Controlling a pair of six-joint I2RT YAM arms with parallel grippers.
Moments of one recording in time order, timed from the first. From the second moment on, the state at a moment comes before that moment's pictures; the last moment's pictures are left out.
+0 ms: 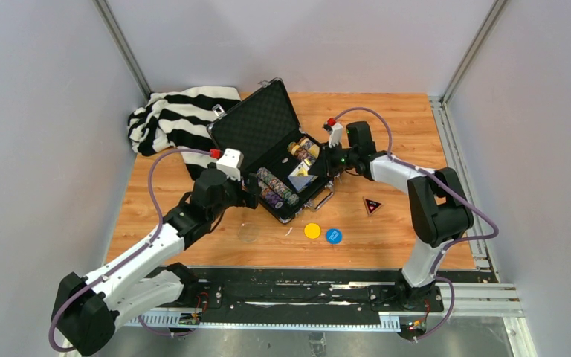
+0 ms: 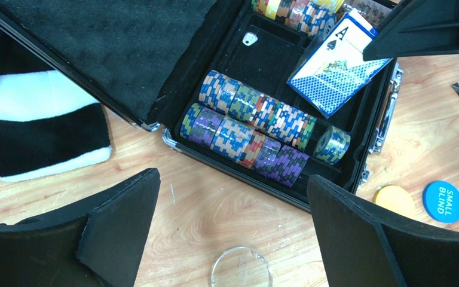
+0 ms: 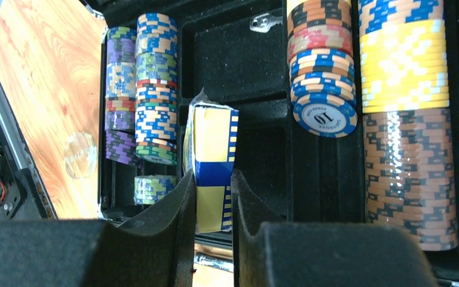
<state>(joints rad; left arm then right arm) -0.60 0.91 0.58 -0.08 -0.19 -0.21 0.35 1.78 1.07 0.04 -0.65 0.12</state>
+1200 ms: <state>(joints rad) -0.60 0.93 0.56 -0.05 -0.15 -0.21 0.35 1.71 1.14 -0.28 -0.46 0.01</state>
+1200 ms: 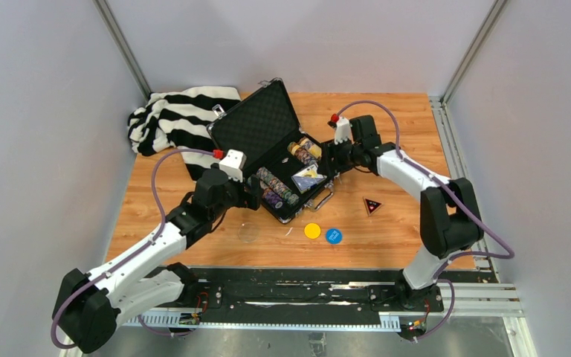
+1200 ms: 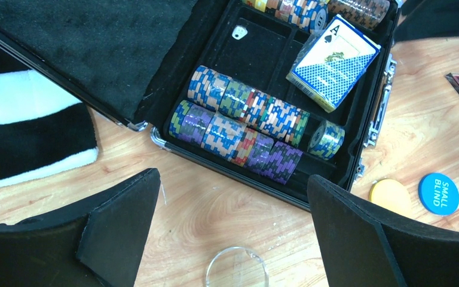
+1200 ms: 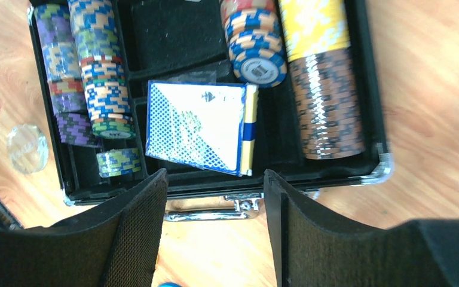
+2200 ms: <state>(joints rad) -0.60 0.93 0.56 -0.05 -0.14 -0.21 0.44 1.80 1.19 -0.24 -0.24 0.03</state>
